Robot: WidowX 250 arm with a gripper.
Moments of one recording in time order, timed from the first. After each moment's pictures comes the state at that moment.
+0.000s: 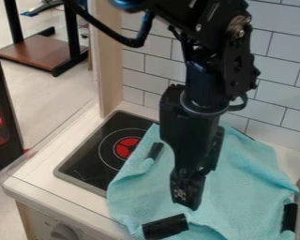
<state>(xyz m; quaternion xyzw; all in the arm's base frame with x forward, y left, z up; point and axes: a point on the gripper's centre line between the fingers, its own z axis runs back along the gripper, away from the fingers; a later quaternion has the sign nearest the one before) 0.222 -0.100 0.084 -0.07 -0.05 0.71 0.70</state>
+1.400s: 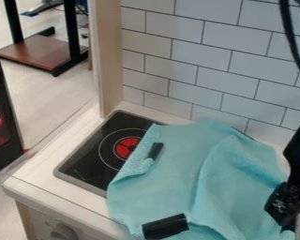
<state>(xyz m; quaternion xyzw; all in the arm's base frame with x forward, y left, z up) 0.273 -0.209 0.045 0.02 -0.10 0.49 0.86</state>
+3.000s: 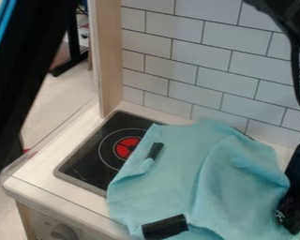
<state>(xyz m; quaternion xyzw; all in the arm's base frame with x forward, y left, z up) 0.304 -0.217 -0.005 0.01 -0.02 0.46 0.89</state>
